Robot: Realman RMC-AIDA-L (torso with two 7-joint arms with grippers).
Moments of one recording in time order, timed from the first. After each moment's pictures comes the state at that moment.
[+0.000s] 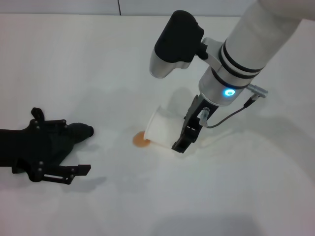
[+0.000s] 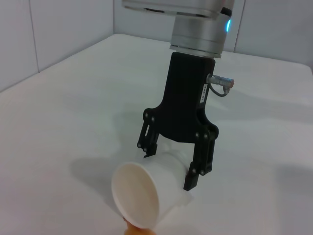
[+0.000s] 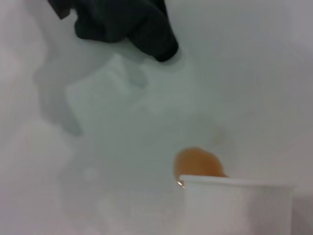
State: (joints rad) left arm -0.36 -2.01 0.87 1.03 2.06 1.79 -1.40; right arm 1.01 2.03 -1.83 -0.93 -2.27 -1.29 2.57
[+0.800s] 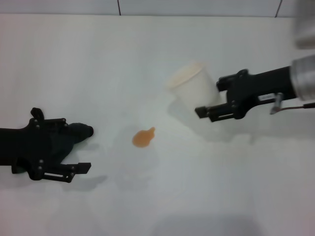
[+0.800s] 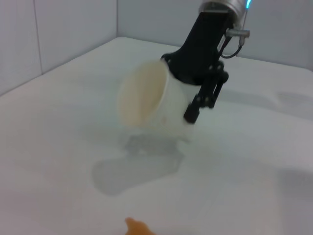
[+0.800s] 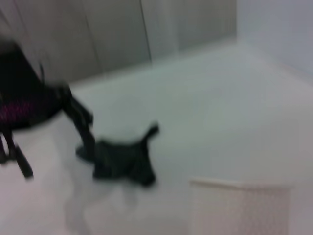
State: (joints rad) left arm -0.36 -2.01 0.87 1.02 2.05 1.79 -1.40; right arm 0.48 2.01 -1.32 -1.18 -1.92 -1.34 1.91
